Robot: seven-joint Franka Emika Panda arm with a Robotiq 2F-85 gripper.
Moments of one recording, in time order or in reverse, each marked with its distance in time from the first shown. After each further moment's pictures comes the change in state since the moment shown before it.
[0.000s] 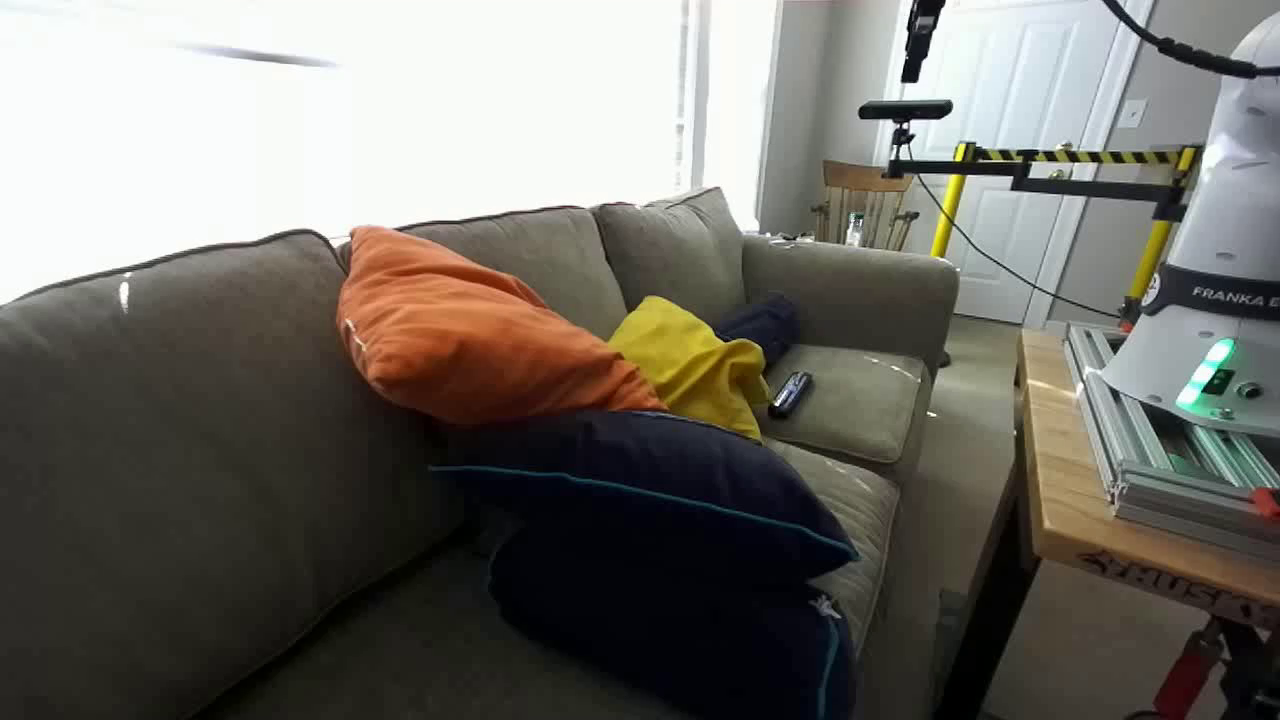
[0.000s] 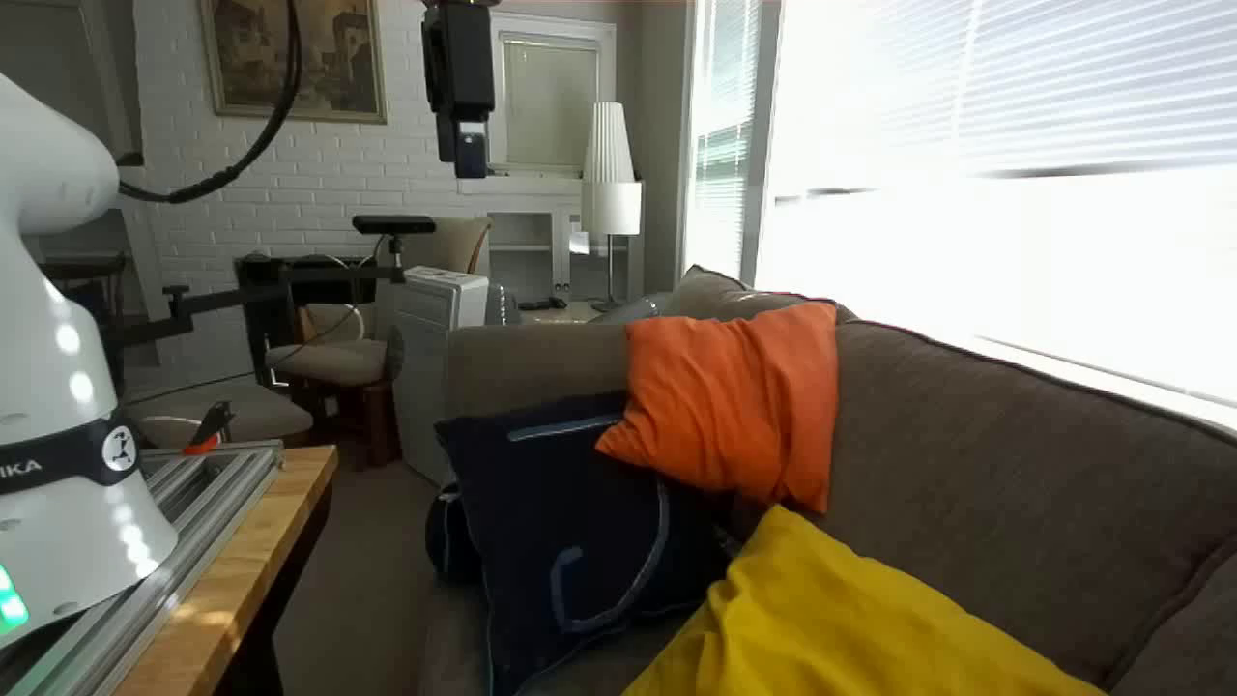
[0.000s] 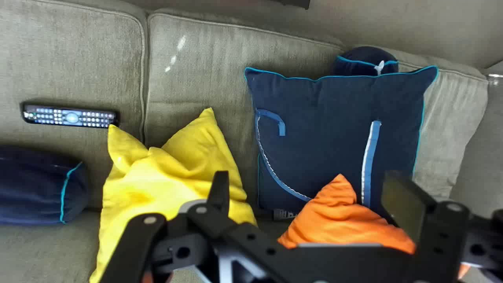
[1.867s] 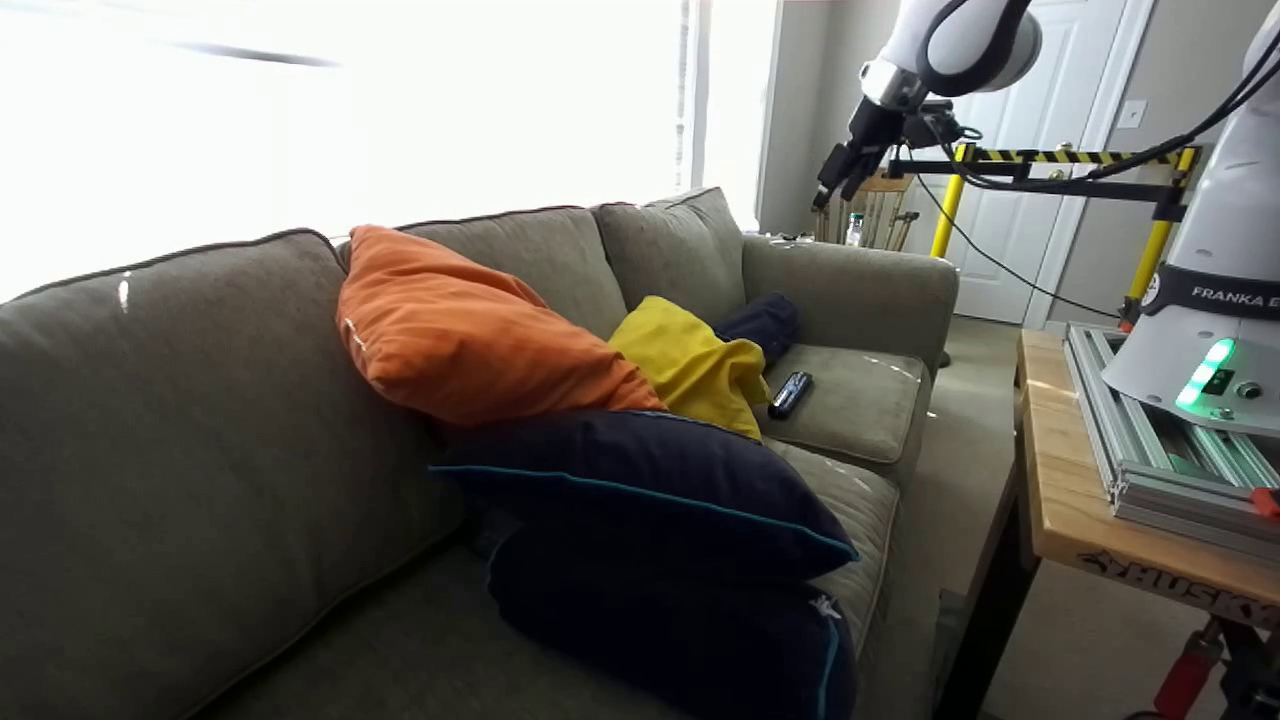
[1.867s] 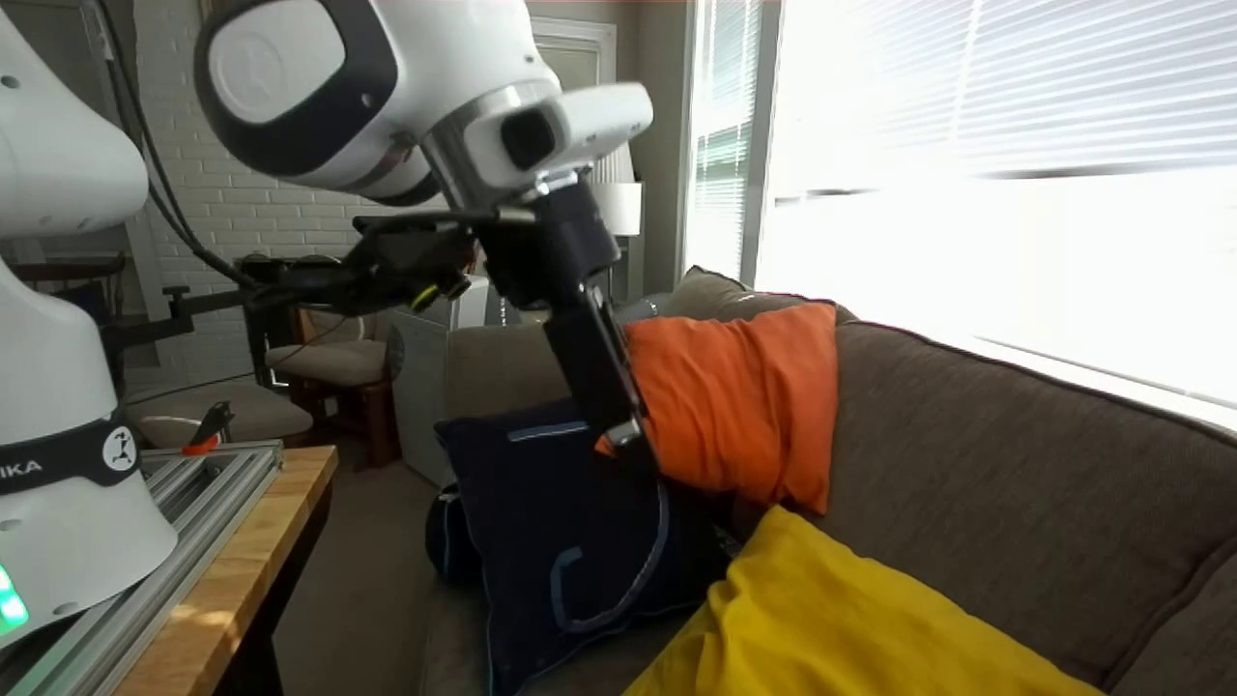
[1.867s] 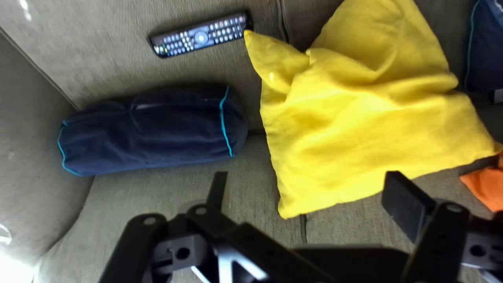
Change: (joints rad) arm -0.307 0.524 0.055 -0.259 -0.227 1.228 0.284
